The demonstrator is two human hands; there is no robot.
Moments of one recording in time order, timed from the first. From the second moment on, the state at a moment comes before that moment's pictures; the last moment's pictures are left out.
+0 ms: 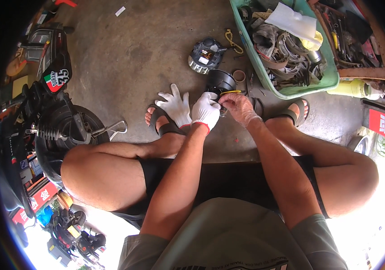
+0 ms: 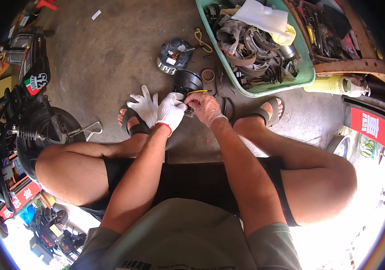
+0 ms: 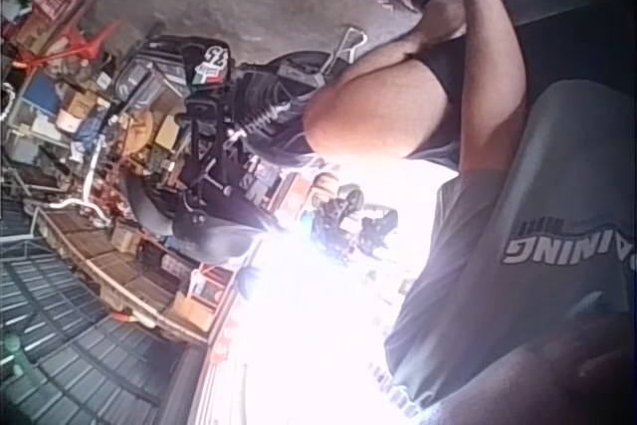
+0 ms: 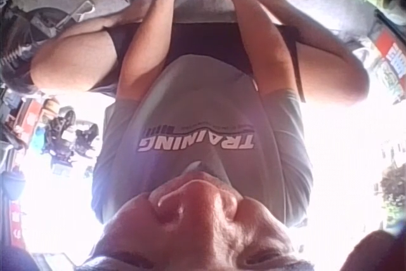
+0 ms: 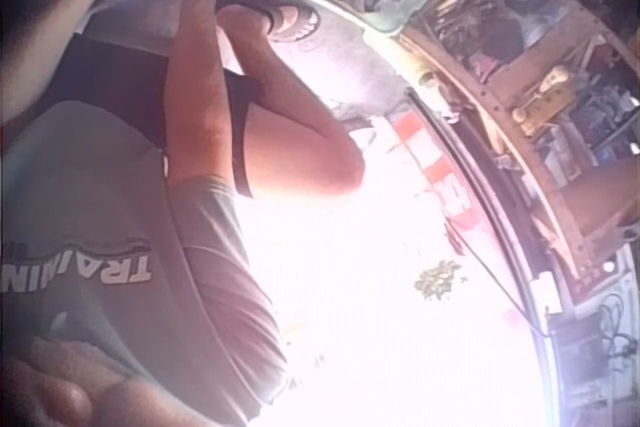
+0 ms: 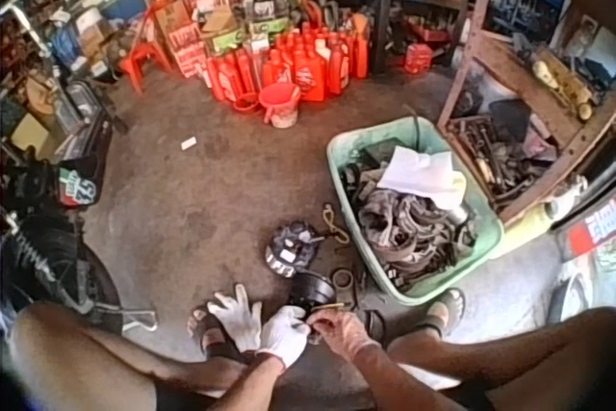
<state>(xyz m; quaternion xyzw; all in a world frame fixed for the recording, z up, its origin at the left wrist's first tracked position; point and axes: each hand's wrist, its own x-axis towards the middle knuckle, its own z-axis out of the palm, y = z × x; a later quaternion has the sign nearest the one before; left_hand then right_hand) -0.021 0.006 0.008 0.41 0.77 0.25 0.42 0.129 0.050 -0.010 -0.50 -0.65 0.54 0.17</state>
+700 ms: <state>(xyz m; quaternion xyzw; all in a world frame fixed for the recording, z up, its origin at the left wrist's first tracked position) -0.030 0.003 -0.028 0.35 0.70 0.30 0.54 0.126 0.049 0.001 -0.47 -0.74 0.44 0.19</state>
